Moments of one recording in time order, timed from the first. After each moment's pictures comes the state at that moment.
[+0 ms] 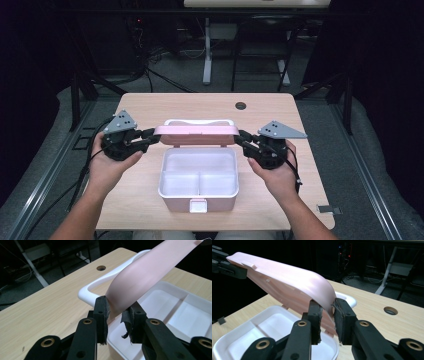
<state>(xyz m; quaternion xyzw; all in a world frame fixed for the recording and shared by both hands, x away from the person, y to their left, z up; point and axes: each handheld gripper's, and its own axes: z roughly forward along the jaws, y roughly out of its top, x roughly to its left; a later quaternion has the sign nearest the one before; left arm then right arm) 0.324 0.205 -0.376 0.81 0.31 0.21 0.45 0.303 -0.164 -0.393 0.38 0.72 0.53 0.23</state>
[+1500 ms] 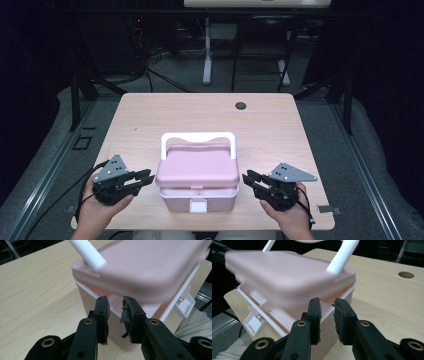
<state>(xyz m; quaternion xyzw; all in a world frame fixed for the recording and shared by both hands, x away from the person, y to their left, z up) 0.261 0.231 -0.443 0.82 0.32 0.16 0.44 0.241 -0.192 -0.456 0.39 0.75 0.51 0.18</state>
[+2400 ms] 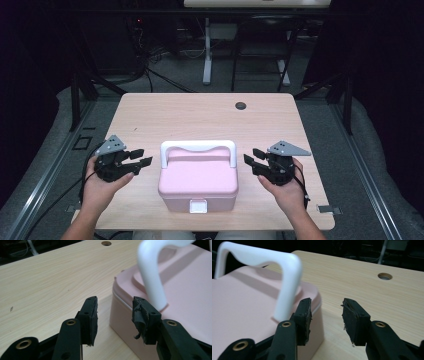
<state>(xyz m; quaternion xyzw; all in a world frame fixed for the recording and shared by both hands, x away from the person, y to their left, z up) 0.321 0.244 -0.444 0.80 0.38 0.17 0.44 0.302 -0.198 -0.457 0.43 0.73 0.49 0.21</state>
